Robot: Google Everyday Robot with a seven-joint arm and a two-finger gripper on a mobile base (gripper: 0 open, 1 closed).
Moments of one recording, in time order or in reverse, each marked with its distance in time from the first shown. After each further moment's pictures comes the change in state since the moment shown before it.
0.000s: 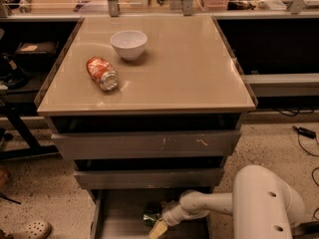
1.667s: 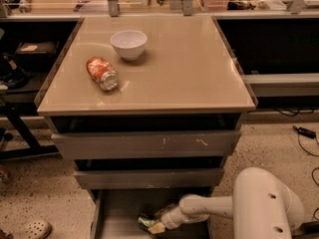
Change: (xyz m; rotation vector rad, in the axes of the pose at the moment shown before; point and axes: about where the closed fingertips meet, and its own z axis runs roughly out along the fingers) arm 0.010 0.004 0.008 0.012 -0.011 0.025
